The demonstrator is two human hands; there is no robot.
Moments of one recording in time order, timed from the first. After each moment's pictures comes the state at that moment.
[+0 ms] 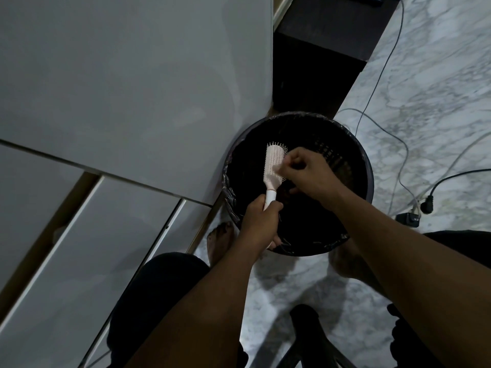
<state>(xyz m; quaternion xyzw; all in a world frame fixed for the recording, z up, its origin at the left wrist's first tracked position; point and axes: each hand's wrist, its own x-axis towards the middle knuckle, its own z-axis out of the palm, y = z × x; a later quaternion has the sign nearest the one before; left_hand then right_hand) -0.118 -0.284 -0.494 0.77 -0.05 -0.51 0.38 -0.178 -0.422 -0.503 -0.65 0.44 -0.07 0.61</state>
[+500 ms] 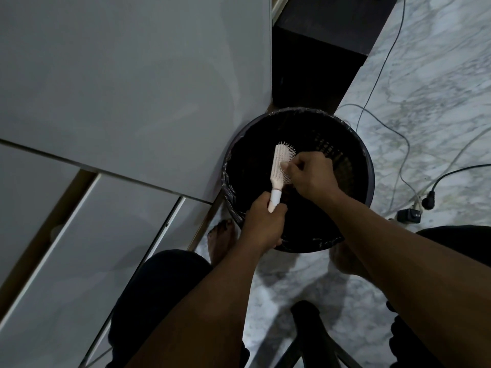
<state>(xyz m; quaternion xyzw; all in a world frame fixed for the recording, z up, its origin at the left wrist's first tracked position) -0.123 -0.280 -0.488 0.79 -0.14 -0.48 0.35 -0.178 -0.415 -0.515 -0.75 0.49 -0.08 0.44</state>
